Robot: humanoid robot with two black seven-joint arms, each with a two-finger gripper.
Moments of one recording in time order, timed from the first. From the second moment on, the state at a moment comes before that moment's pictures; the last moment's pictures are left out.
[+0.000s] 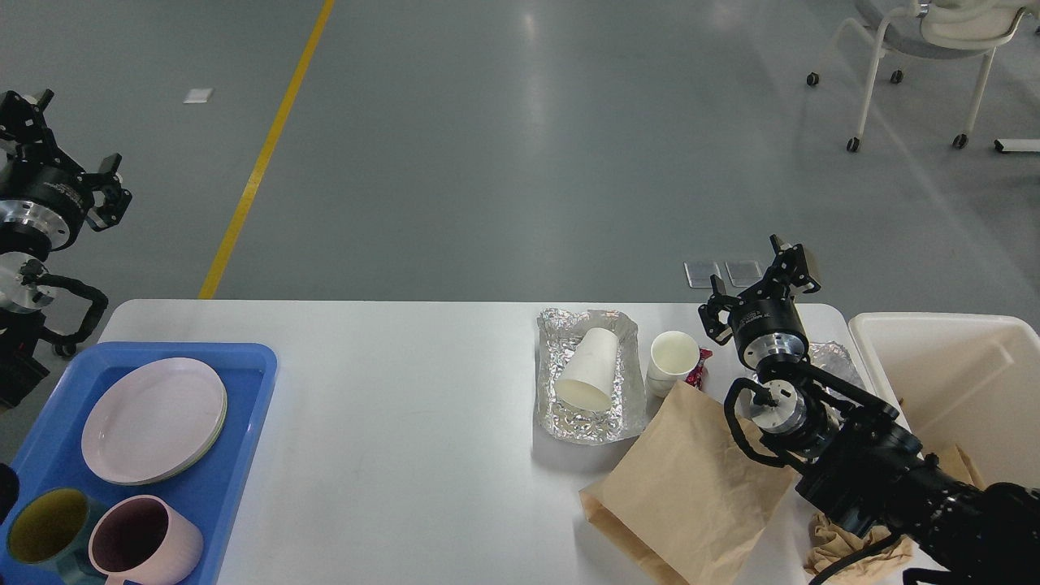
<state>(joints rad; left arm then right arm) -0.99 0.47 -0.65 -0.22 -0.10 -0.28 -0.21 0.68 -0.15 0.50 0.60 0.29 0.02 0.58</state>
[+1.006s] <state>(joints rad) -0.96 0.38 -0.71 -0.23 -0.11 -0.29 -0.22 0.68 -0.15 0.50 0.60 0.29 0.02 0.58</state>
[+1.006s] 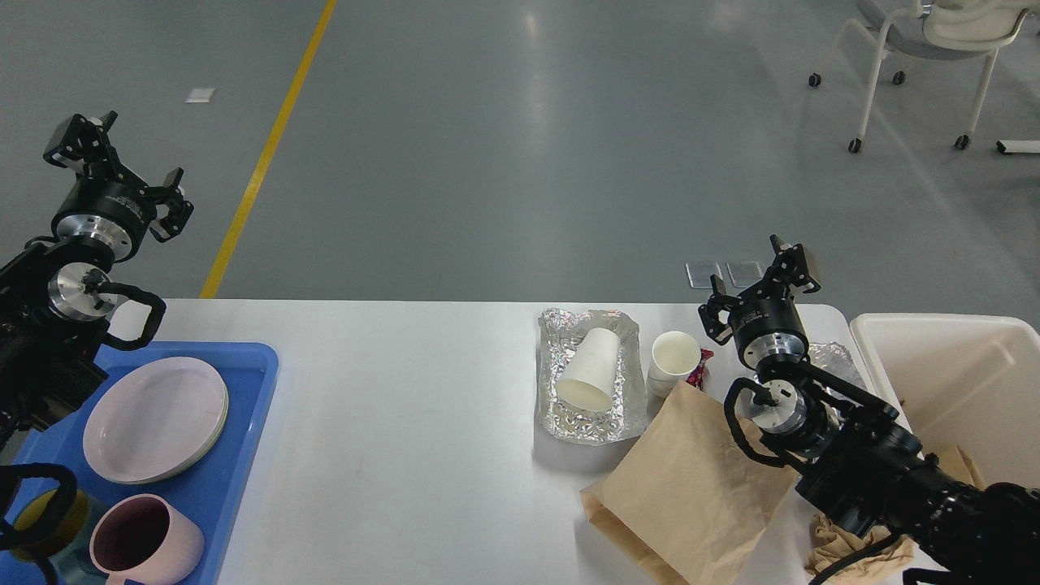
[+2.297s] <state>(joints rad) -0.82 0.31 -0.69 -0.23 -0.10 -0.29 -0.51 0.68 -0.15 0.50 0.60 0.29 0.02 0.58</state>
